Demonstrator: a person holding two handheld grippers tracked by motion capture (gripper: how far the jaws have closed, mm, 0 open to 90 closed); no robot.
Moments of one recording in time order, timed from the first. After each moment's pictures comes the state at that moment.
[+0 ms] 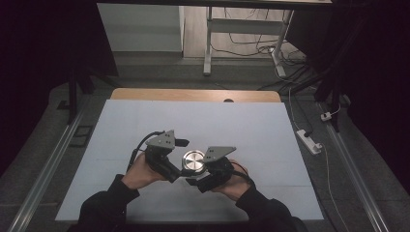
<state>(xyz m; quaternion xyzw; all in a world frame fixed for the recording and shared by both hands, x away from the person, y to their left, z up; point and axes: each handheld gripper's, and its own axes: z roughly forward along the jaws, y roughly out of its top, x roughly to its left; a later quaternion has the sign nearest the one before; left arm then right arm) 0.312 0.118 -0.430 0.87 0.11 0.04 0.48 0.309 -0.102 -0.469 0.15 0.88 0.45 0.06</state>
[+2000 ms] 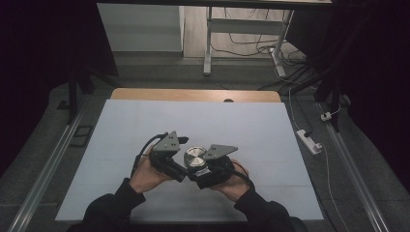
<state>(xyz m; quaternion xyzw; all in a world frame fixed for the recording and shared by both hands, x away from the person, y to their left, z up) 0.309 0.111 -0.435 0.85 0.17 0.11 0.48 0.311 -0.104 -0.470 0.20 0.87 0.45 0.09</state>
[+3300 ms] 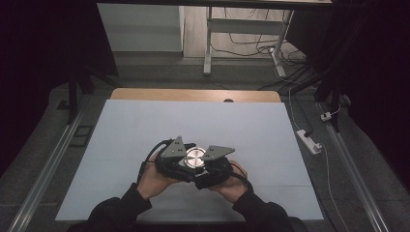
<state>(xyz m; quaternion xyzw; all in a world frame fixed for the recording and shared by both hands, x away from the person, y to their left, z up) 0.296 0.085 -0.444 0.84 0.21 0.14 0.48 0.309 -0.099 -0.473 0.21 0.87 0.44 0.11</state>
